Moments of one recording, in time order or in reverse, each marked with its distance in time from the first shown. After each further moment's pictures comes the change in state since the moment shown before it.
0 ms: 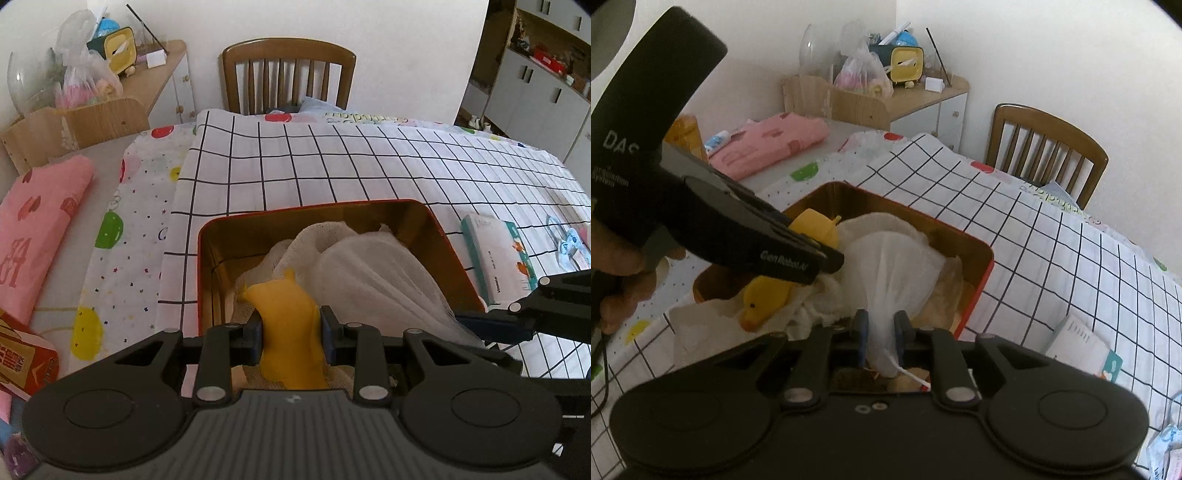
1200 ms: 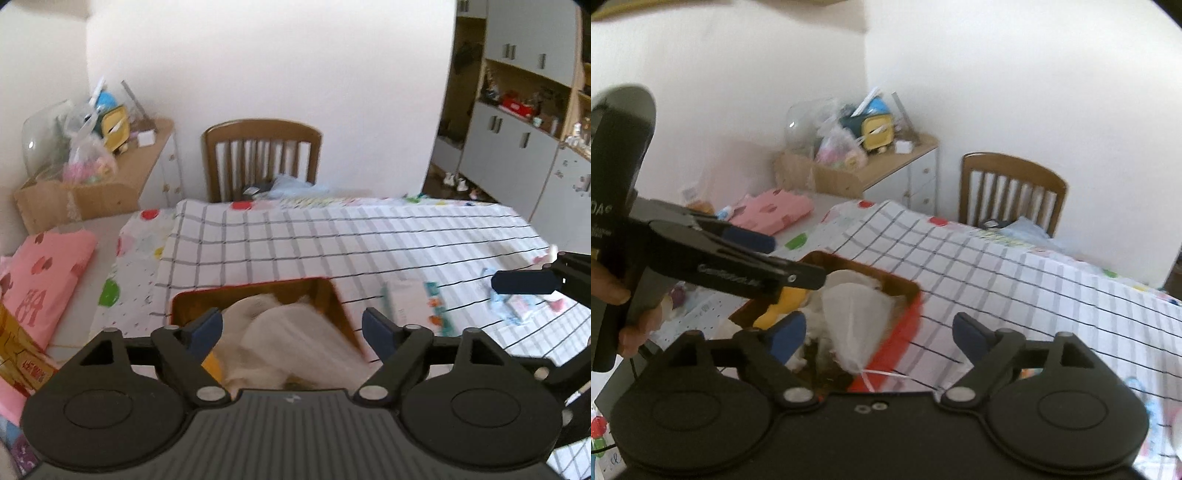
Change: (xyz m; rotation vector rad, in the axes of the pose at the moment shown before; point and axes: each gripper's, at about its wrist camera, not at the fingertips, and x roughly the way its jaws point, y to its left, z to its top) left arm -0.098 -0.058 -0.001 0.027 -0.248 -0.053; right arm -0.122 -0.052 -0.018 0.108 -0.207 -0.003
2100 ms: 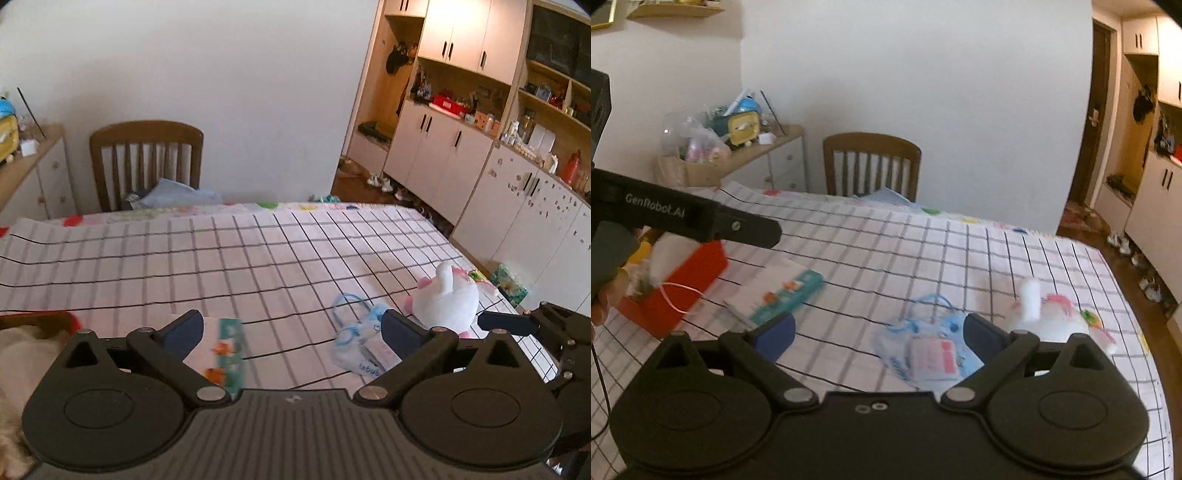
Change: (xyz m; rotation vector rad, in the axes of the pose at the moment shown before) left arm 0.079 -0.203 0.025 0.017 0.013 -0.222; right arm -0.082 -0.168 -0.093 0.132 0.019 -0.293
